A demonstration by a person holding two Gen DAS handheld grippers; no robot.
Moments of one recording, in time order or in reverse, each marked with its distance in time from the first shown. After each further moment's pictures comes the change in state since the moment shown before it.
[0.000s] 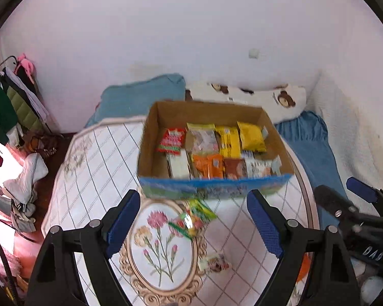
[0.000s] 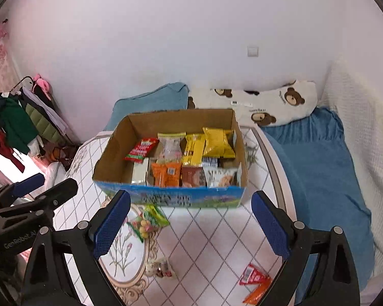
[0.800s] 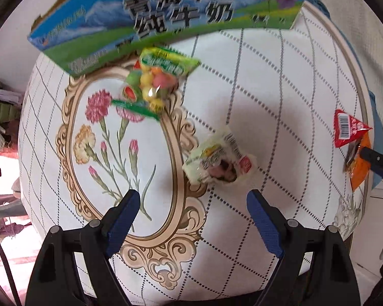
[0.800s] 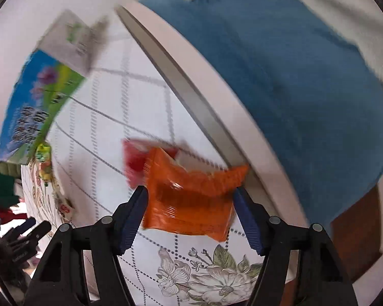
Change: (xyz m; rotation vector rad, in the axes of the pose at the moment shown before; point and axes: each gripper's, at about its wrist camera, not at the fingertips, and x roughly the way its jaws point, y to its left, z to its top) left arm 0.152 -0.045 -0.152 0.261 0.534 0.047; right arm 0.114 -0.211 -0.243 0.619 0.441 -0.033
